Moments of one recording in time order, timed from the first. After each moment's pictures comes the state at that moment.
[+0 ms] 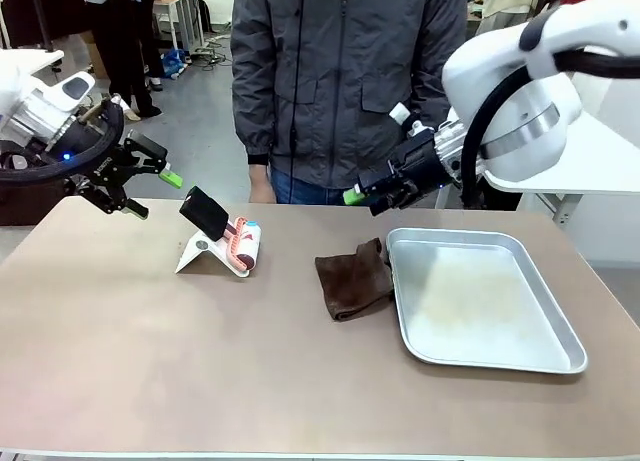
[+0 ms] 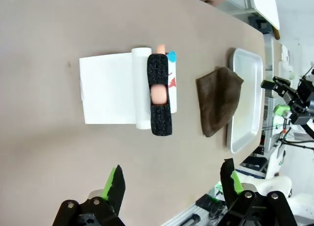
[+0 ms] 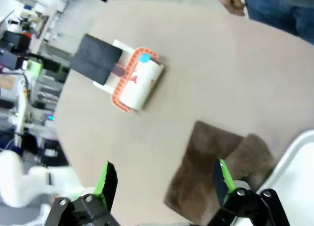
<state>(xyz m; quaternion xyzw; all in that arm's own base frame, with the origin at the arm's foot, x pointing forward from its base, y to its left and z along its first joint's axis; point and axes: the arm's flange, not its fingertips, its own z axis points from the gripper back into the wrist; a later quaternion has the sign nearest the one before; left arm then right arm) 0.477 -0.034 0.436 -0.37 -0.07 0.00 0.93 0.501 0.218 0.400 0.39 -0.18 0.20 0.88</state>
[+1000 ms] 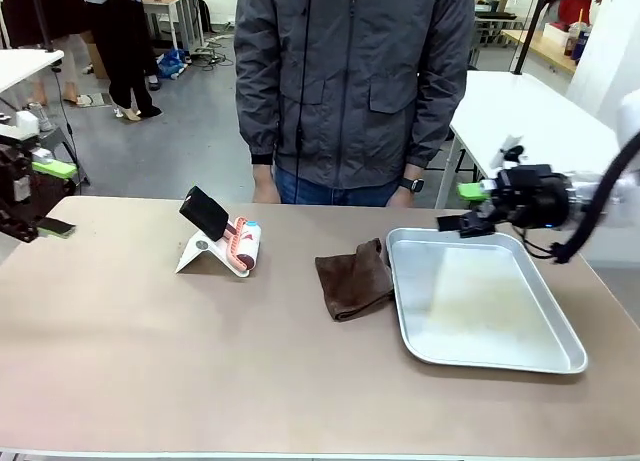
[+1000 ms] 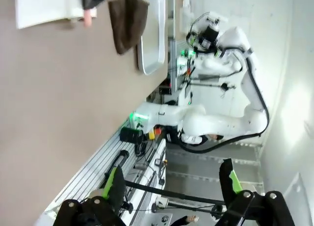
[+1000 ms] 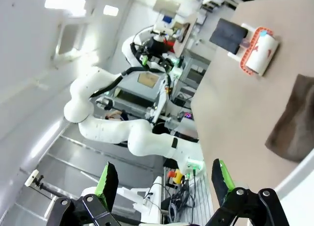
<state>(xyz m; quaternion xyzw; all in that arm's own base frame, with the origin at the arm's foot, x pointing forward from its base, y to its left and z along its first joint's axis) 0.385 0.082 0.436 -0.60 0.05 -0.04 0.79 0.422 0.055 0.375 0.69 -0.10 0.19 0.69</state>
